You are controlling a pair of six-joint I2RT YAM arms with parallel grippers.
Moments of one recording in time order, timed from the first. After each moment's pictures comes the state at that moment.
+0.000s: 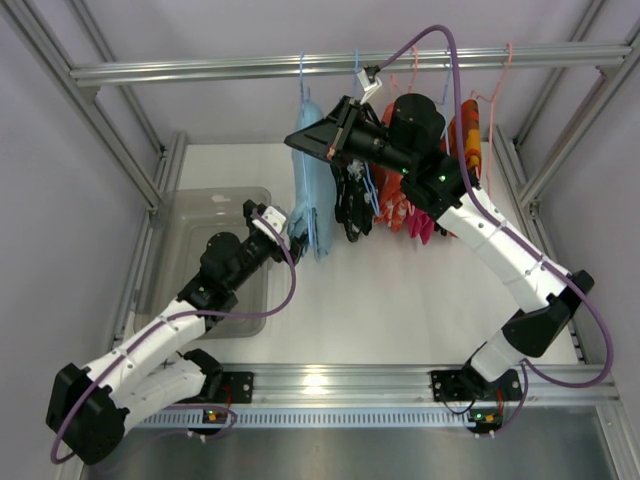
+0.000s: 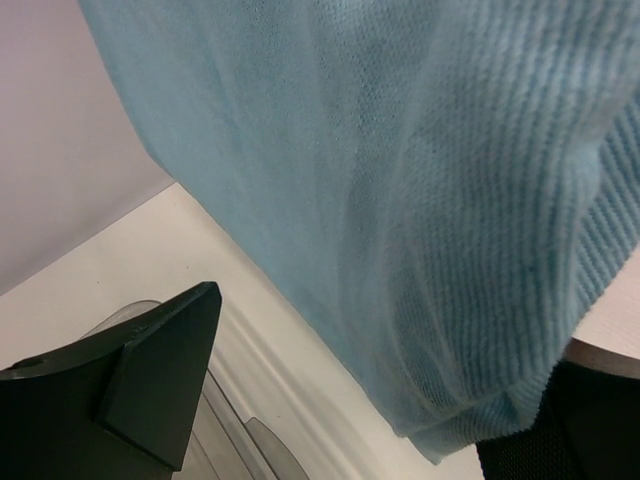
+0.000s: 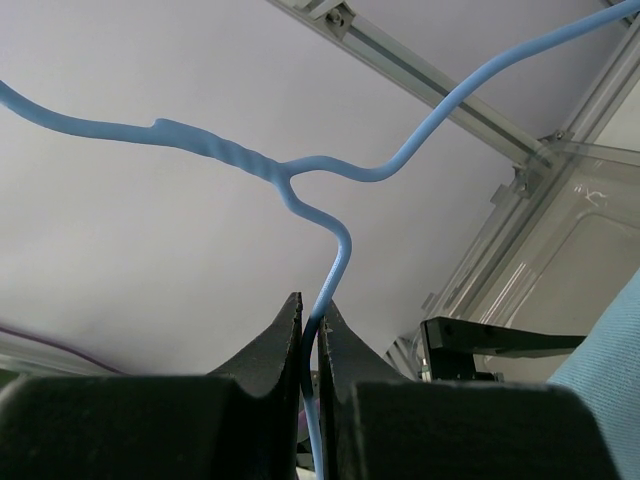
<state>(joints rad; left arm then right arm) -0.60 0.93 0.59 0.33 0.06 0.20 0.74 1.57 1.83 -0.18 -0.36 1.01</state>
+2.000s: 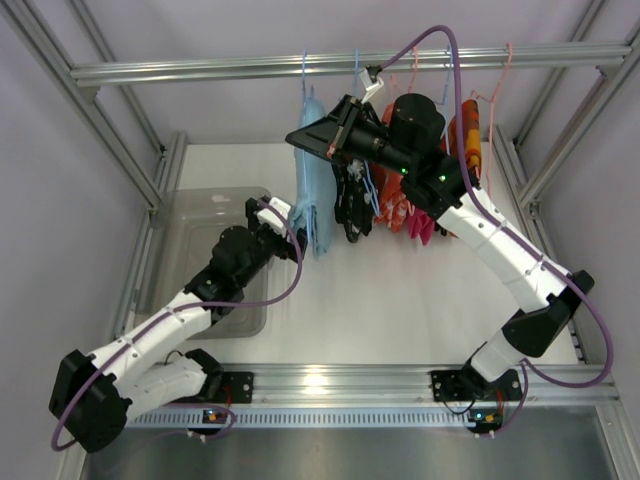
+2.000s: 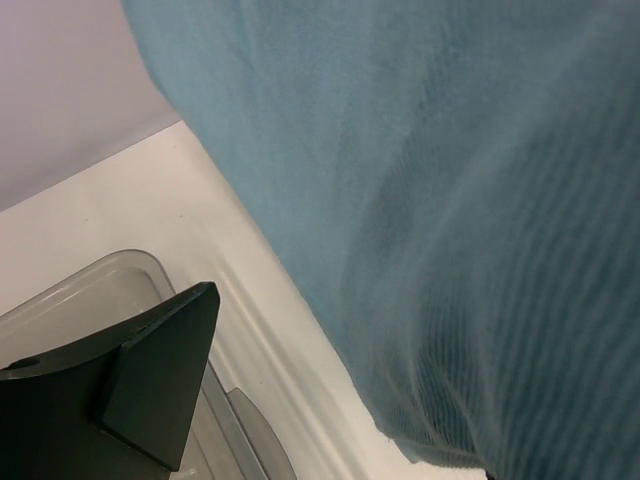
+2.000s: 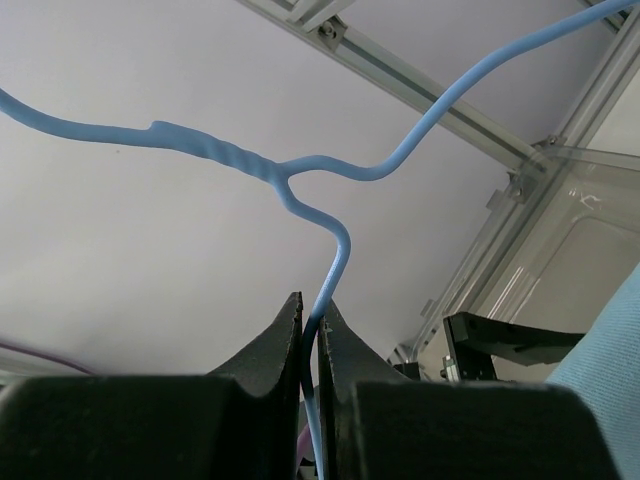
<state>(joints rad) -0.64 0.99 0.63 0.25 -0.06 0.10 0.74 1.57 1.83 -0.18 -0.33 1.03</state>
